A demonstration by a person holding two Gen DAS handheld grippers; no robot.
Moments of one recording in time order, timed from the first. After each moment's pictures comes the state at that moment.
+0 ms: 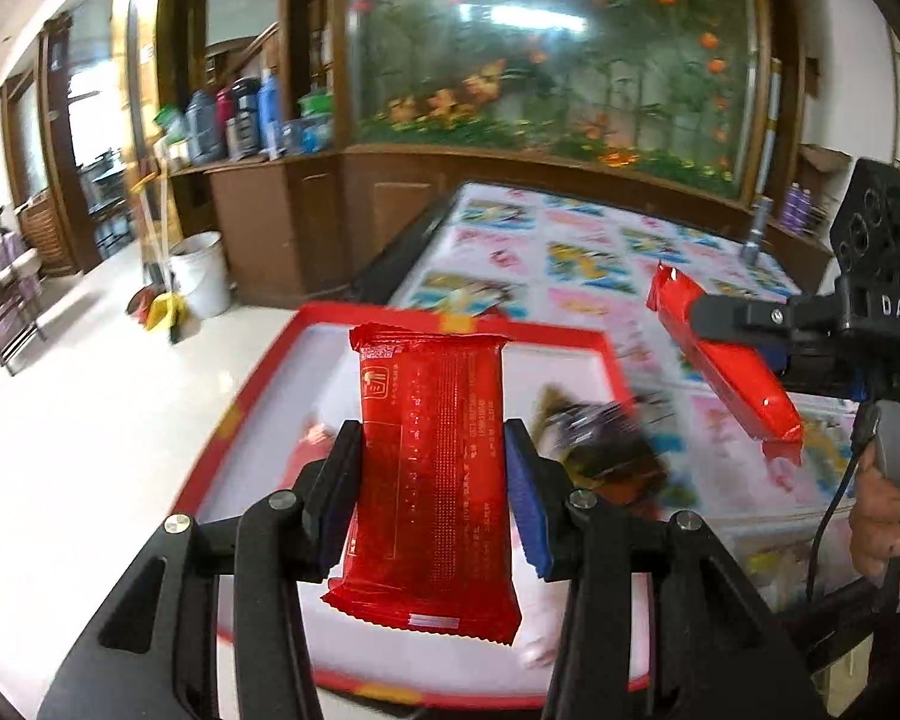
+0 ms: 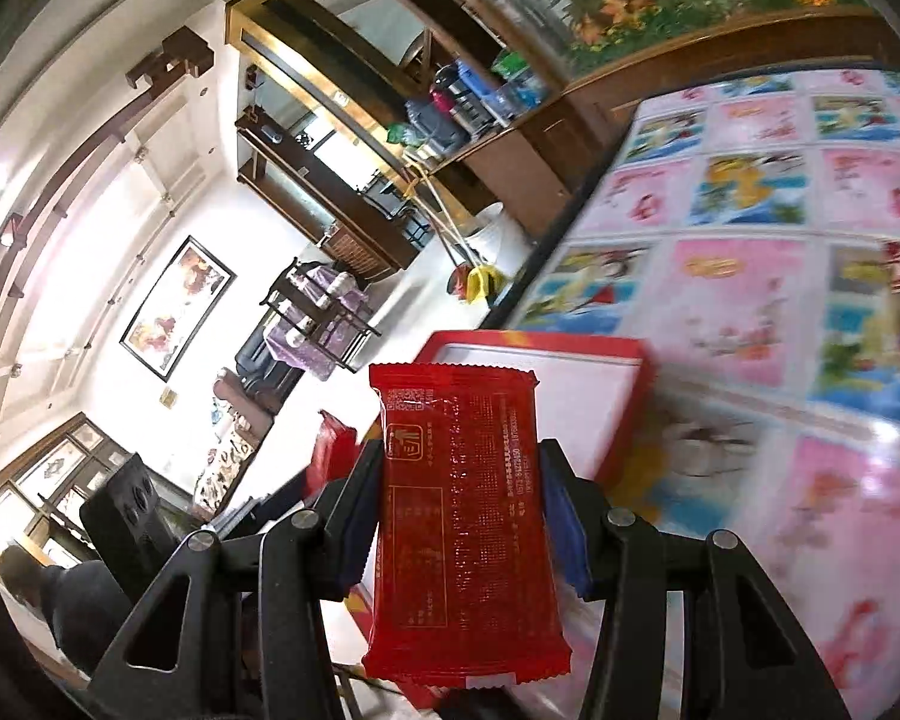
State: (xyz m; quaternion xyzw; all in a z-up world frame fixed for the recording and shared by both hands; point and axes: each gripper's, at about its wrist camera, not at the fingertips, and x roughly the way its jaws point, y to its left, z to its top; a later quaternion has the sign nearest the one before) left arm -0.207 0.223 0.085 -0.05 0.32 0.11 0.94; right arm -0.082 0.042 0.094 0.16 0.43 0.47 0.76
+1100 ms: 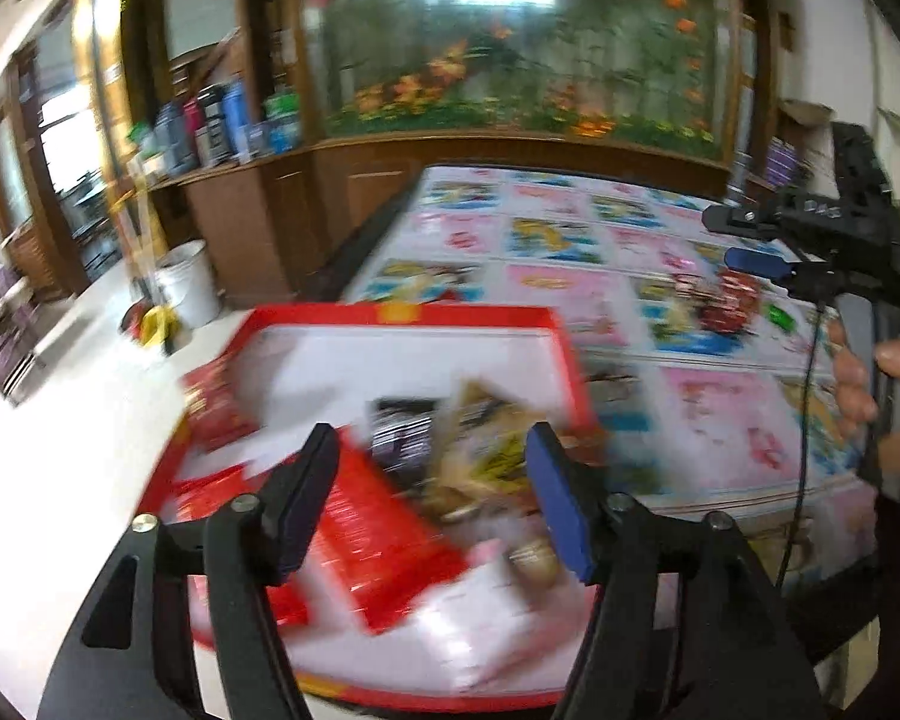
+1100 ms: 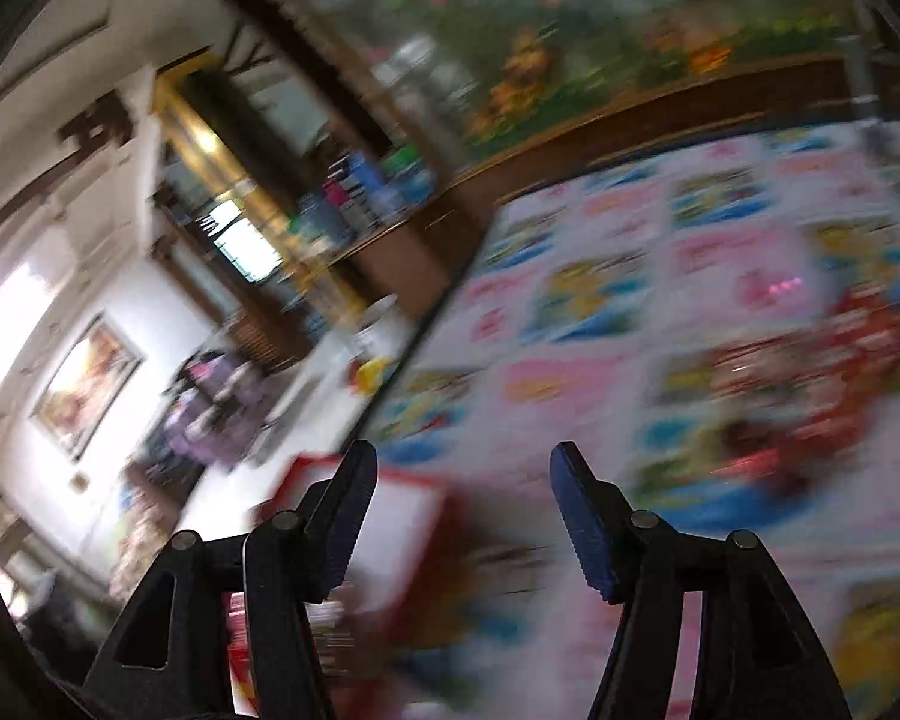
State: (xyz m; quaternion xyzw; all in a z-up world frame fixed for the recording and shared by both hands) left arm -0.189 0.163 0.092 0.00 0.34 0.07 0.94; right arm -0.019 -0.064 0.098 0.18 0.37 0.31 0.86
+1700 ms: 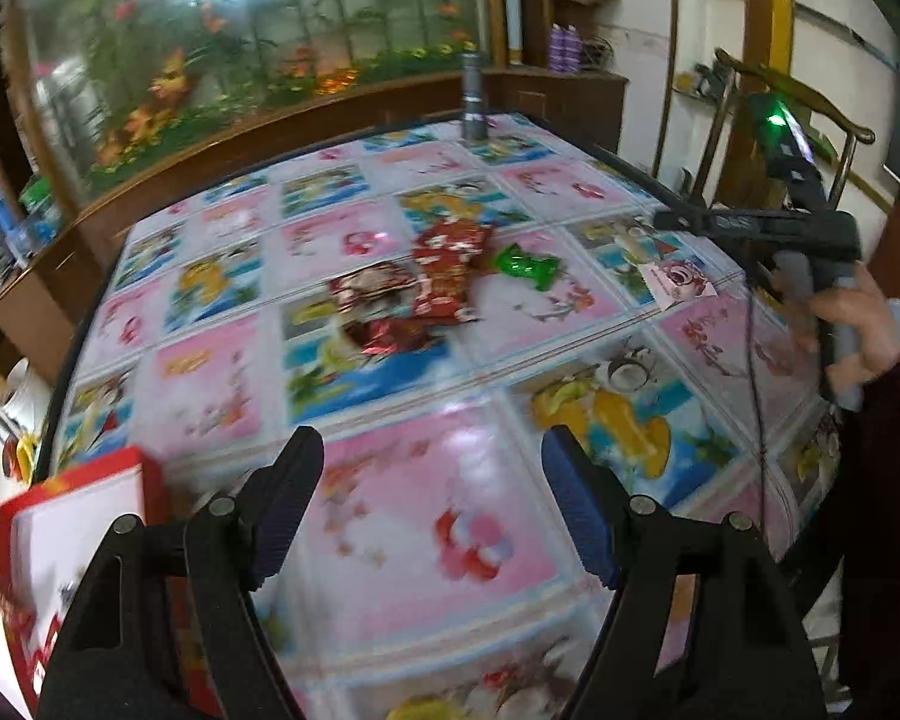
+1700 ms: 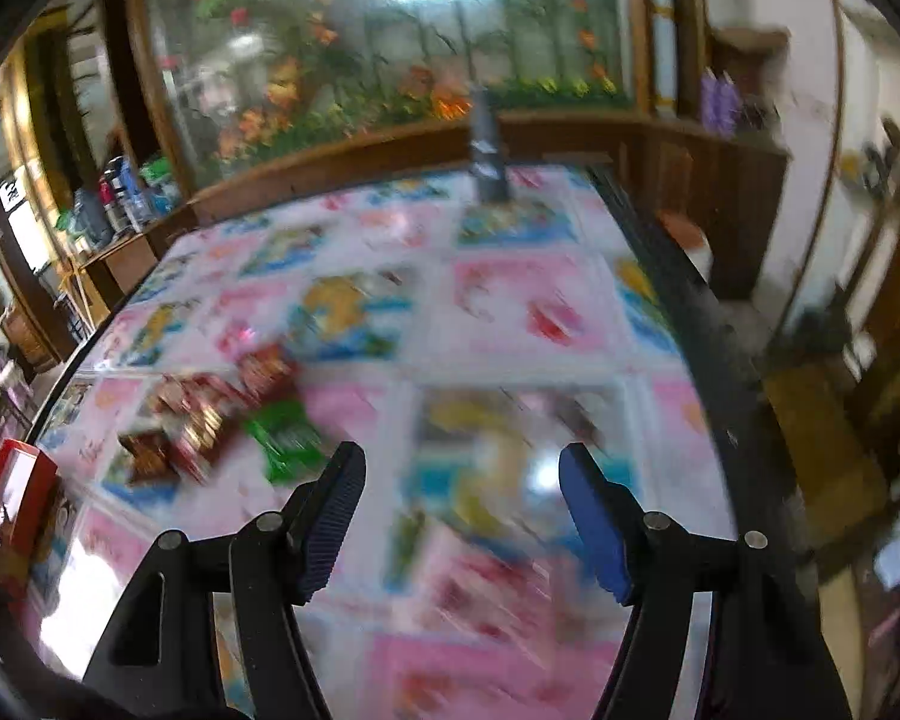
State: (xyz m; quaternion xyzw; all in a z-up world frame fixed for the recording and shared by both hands) left arm -0.088 -0.051 0.094 0.11 0.40 -0.16 0.90; right arm 0.003 -0.337 0.068 0.06 0.40 0.05 0.91
